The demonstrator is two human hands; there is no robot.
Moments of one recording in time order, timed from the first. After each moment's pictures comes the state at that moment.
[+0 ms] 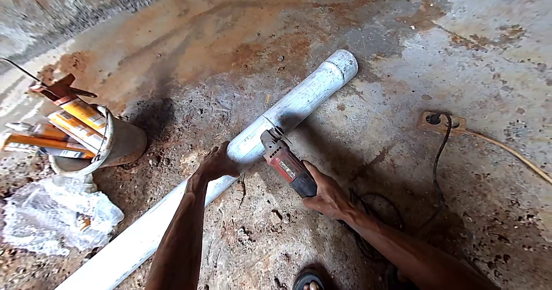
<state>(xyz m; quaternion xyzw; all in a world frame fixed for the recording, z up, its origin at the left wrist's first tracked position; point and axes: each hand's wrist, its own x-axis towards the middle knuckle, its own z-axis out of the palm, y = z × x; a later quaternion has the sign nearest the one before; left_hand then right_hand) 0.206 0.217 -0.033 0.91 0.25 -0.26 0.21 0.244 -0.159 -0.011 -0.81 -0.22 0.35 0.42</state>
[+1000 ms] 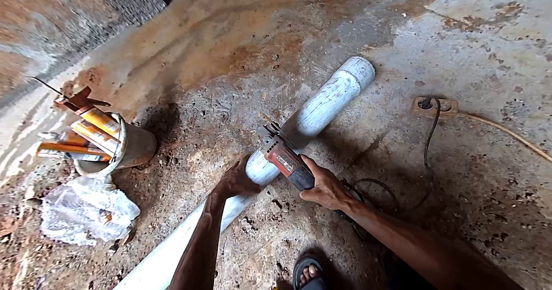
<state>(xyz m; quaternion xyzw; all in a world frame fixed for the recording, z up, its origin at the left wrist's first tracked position) 0.163 0.136 -0.025 0.91 0.18 -0.30 0.23 0.235 -0.179 -0.001 -0.79 -0.22 0.37 0.45</state>
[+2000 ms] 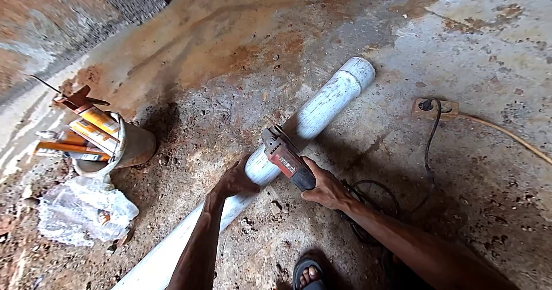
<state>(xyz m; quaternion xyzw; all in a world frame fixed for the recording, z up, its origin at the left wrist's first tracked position) 0.164 0.147 -0.034 0.90 0.17 -0.30 0.26 0.236 -0.178 -0.019 -0.79 -0.21 0.37 0.44</state>
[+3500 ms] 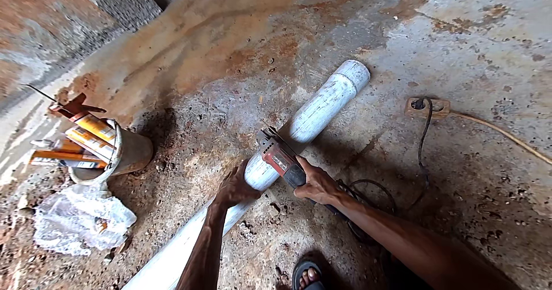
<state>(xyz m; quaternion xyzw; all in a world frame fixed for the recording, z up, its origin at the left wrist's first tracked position) 0.153 0.122 -0.027 0.93 0.18 -0.26 0.20 0.248 -0.165 0.007 -0.80 -0.19 0.43 0.37</state>
